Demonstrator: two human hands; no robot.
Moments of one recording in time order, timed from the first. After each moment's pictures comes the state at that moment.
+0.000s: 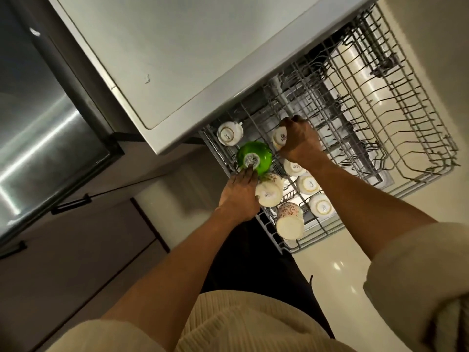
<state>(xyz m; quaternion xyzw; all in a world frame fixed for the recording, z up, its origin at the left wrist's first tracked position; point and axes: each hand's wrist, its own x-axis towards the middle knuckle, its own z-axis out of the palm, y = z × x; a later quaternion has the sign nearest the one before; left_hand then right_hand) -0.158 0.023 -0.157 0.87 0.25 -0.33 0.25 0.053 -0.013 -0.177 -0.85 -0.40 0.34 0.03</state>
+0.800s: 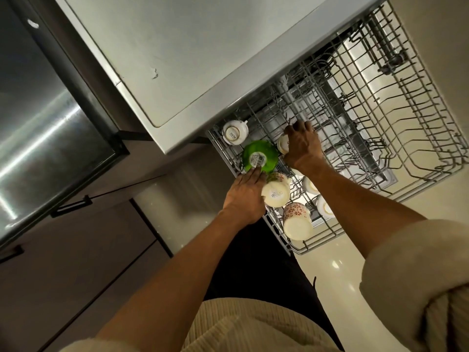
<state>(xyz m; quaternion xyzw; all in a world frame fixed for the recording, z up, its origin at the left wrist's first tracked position) -0.168 0.026 -0.163 0.88 0.24 -0.29 0.29 0.027 -0.009 -0.195 -0.86 -0.40 0.31 -0.09</state>
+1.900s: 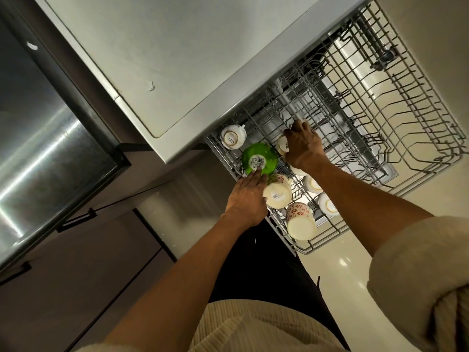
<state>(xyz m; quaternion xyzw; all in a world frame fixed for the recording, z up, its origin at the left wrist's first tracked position) -0.165 0.029 -0.159 0.87 0.25 -0.29 0.30 0.035 -0.011 -0.200 -0.84 -0.42 0.32 -0.14</state>
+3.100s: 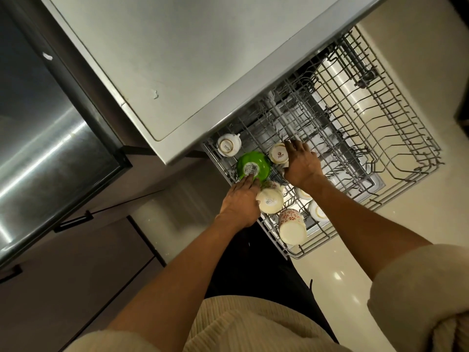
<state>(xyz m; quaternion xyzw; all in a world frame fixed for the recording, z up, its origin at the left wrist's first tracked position) -0.162 0.031 -0.153 0.87 0.26 -0.29 0.31 0.027 -0.052 -0.195 -0.85 -0.40 0.32 -0.07</state>
